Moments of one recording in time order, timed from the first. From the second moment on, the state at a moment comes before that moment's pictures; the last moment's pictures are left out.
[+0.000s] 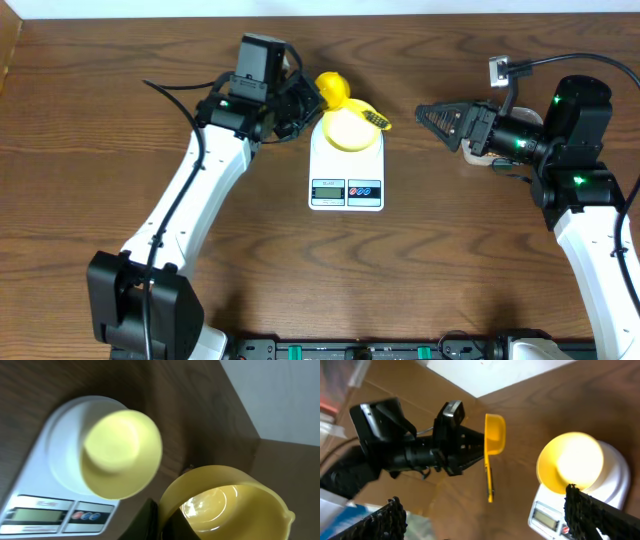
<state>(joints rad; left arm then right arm) -0.31 1.67 1.42 -0.58 0.38 -1.03 0.01 1.28 1.00 -0.14 -1.00 0.60</state>
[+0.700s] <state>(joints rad) -0.40 1.67 1.42 -0.42 0.50 -1.17 0.07 1.28 1.00 -0.10 -1.03 0.61</state>
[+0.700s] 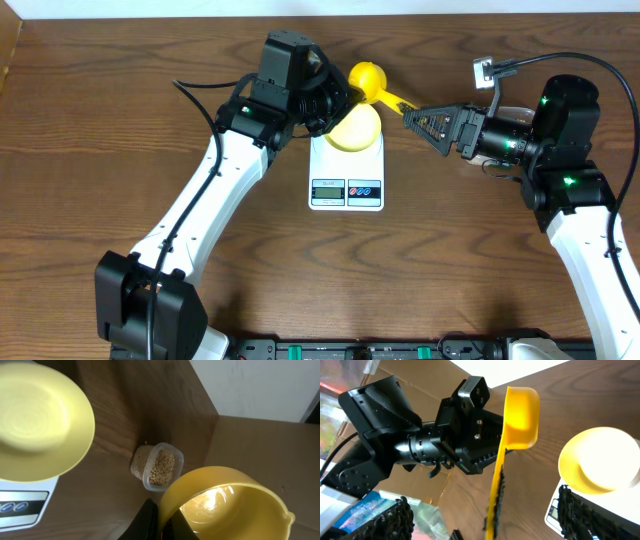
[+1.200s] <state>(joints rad) -0.42 1.67 1.42 -0.42 0.52 -1.19 0.07 1.28 1.00 -0.09 -0.98 0.52</state>
